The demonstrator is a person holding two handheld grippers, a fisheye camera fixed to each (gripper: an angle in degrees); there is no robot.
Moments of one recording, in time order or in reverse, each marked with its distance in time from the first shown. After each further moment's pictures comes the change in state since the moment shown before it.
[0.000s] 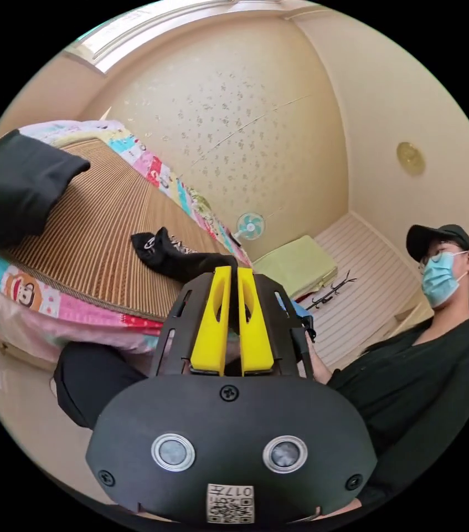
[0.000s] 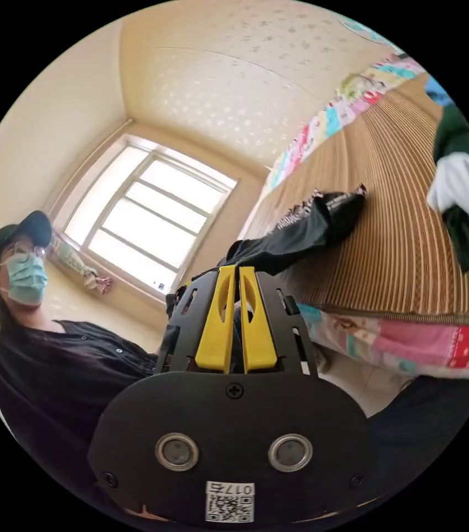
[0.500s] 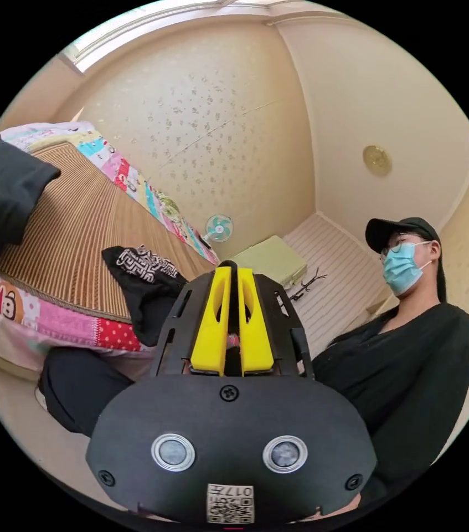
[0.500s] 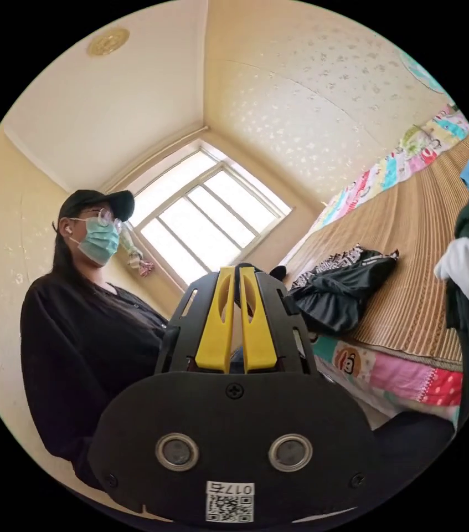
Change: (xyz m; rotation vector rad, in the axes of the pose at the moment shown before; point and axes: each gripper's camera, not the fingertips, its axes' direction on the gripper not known) left arm -0.032 -0.008 0.010 -0.110 -0.123 -0.129; right arm -0.002 0.015 -0.031 0.068 0.004 0.001
